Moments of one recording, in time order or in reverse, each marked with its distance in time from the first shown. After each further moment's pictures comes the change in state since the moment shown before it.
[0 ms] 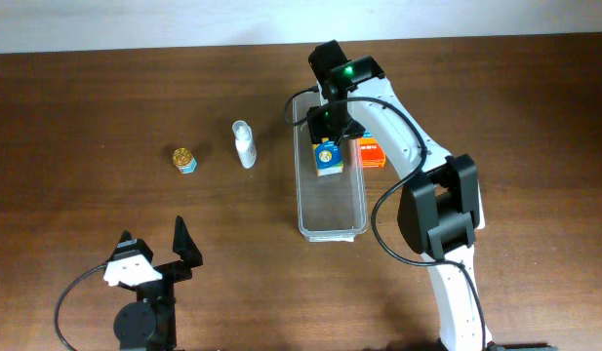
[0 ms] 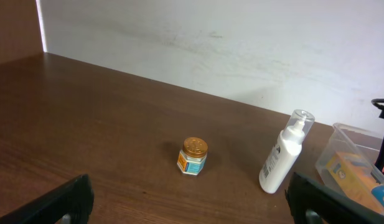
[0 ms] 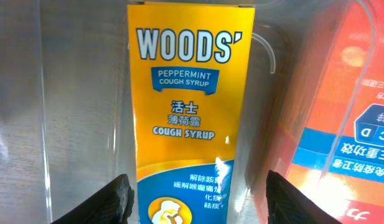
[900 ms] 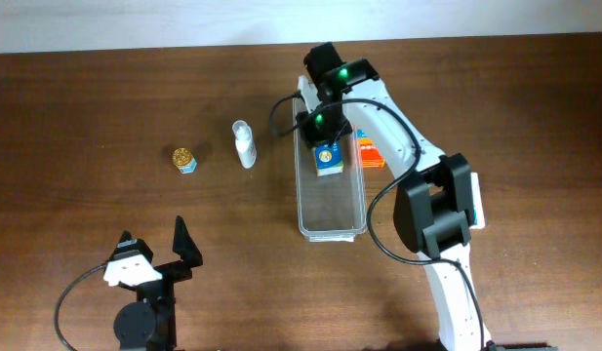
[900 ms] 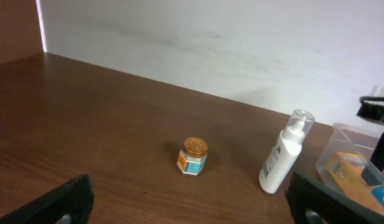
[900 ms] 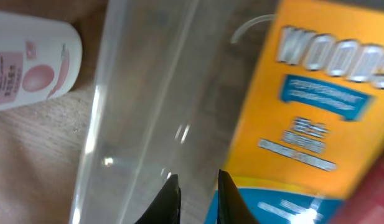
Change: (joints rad) left arm 0.000 0.000 0.000 0.000 0.000 0.000; right arm 0.016 0.029 0.012 0.025 -0.214 -0.173
